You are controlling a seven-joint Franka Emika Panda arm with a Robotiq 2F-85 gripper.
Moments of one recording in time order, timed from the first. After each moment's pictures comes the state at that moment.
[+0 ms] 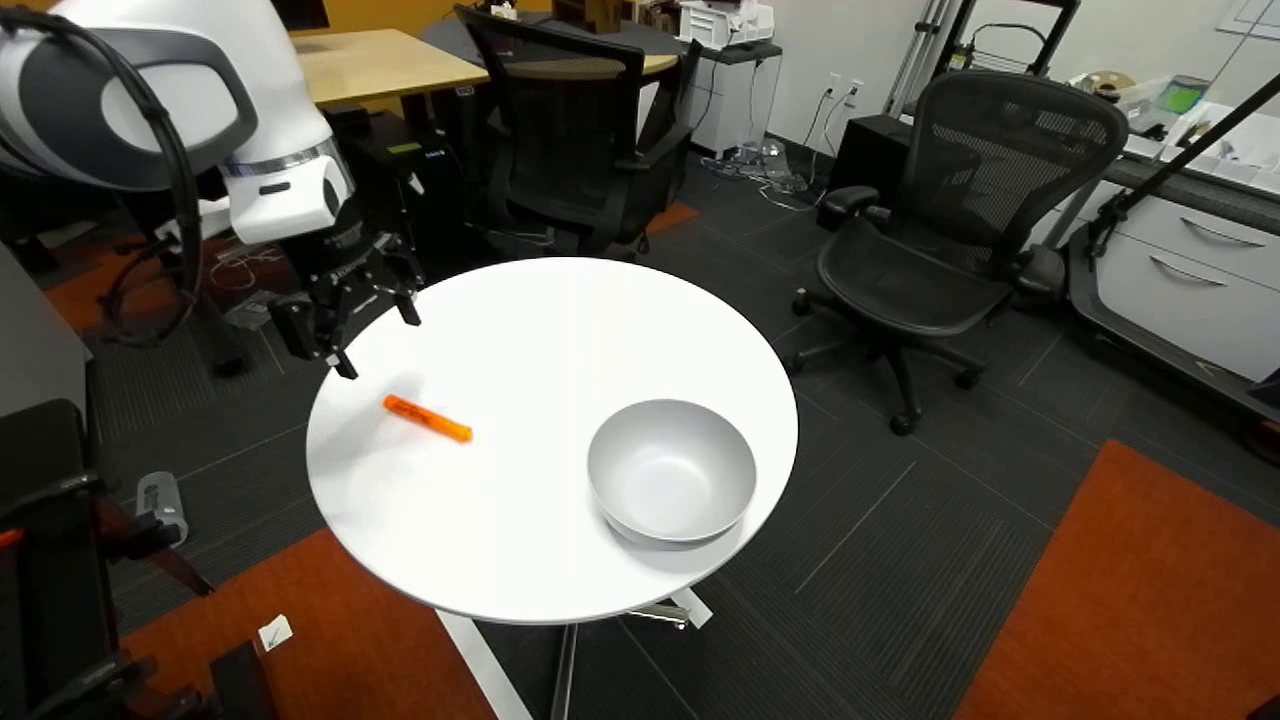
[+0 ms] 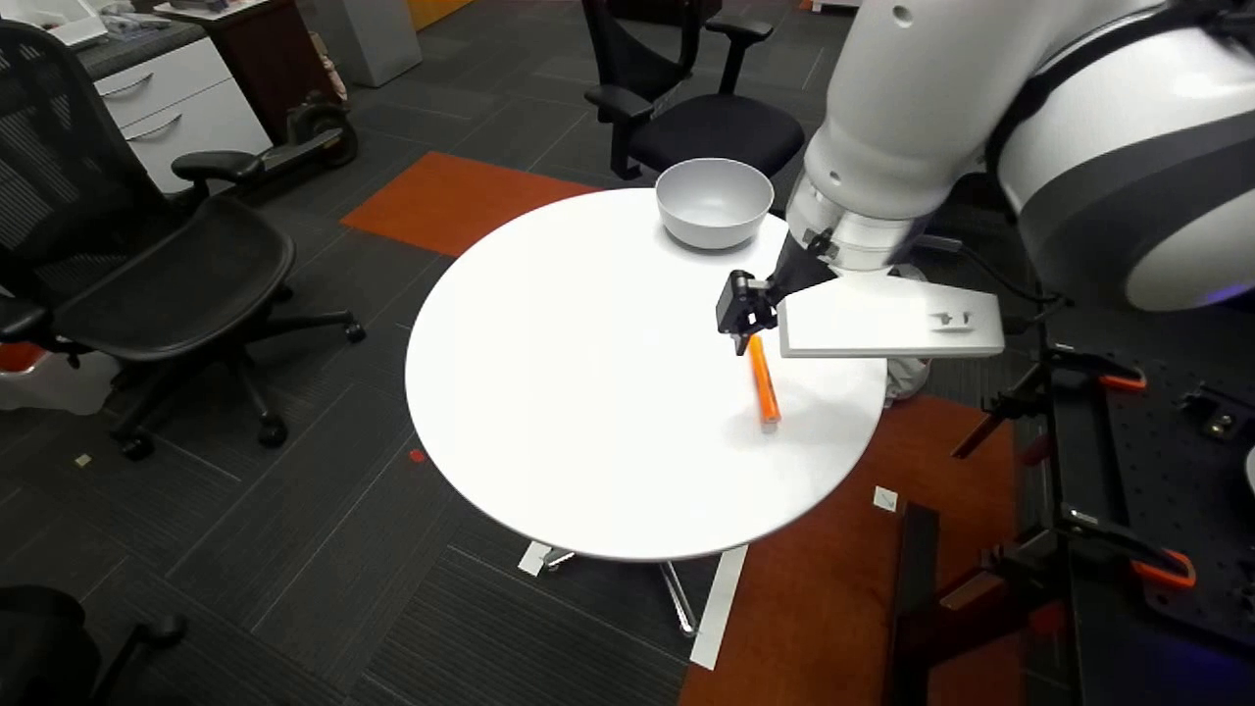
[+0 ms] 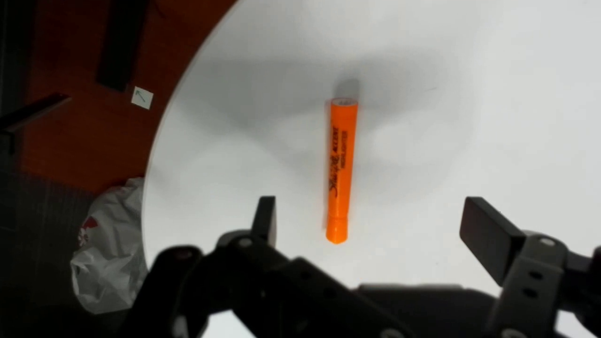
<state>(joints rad) 0.37 0.18 -0.27 -2.53 -0.31 2.80 1.54</state>
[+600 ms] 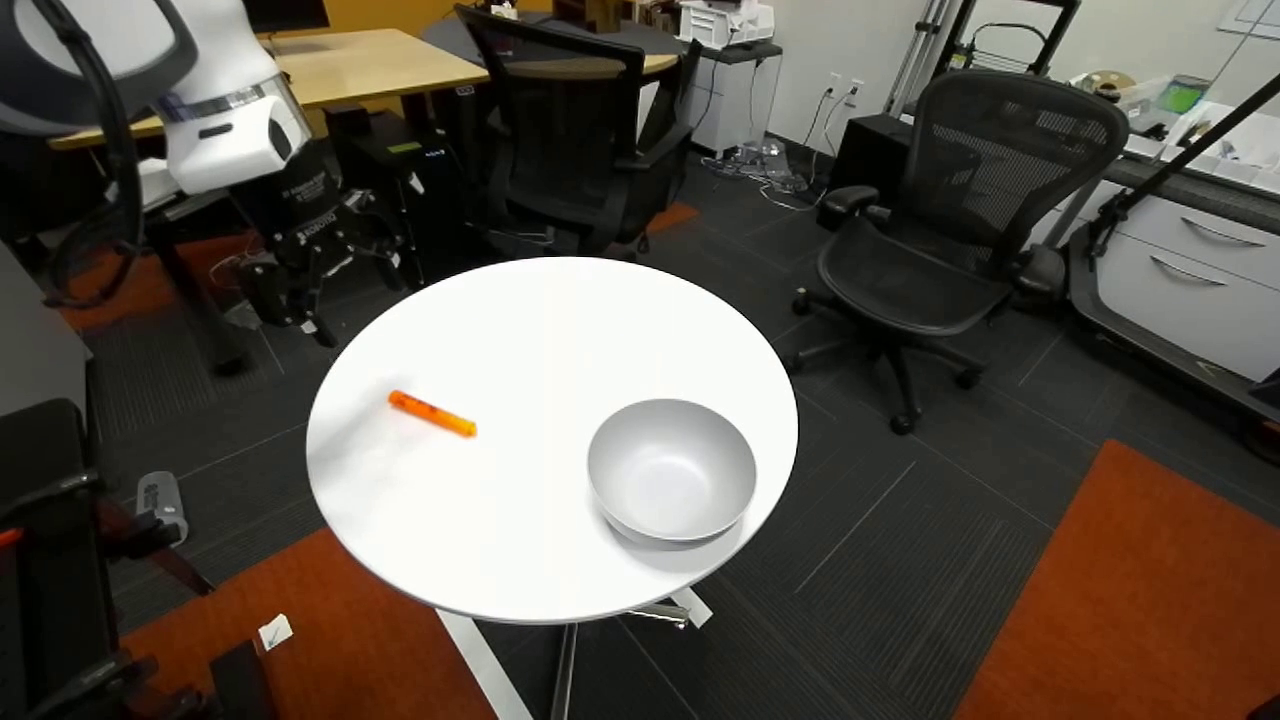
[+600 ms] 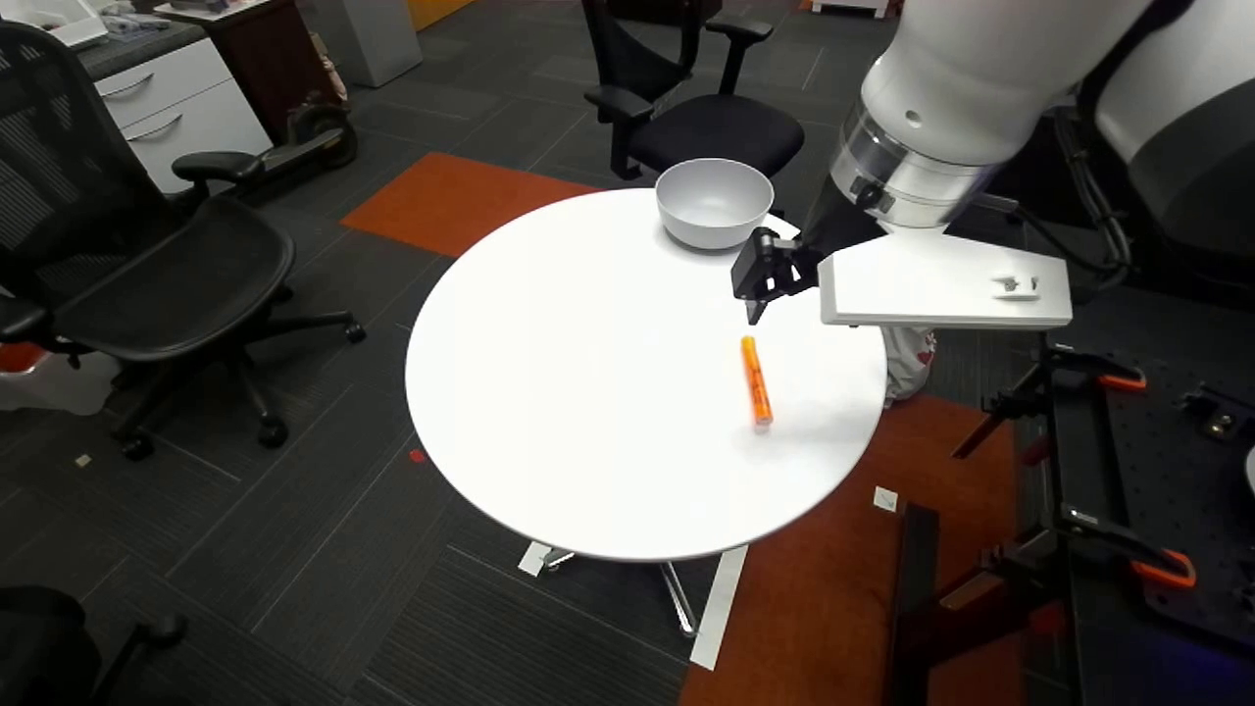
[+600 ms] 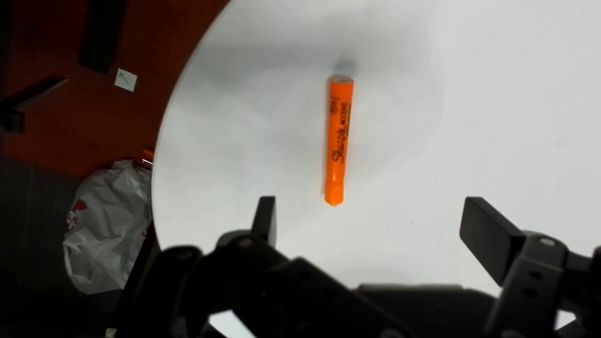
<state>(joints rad) 0.32 0.03 -0.22 -2.59 -0.45 2.76 1.66</state>
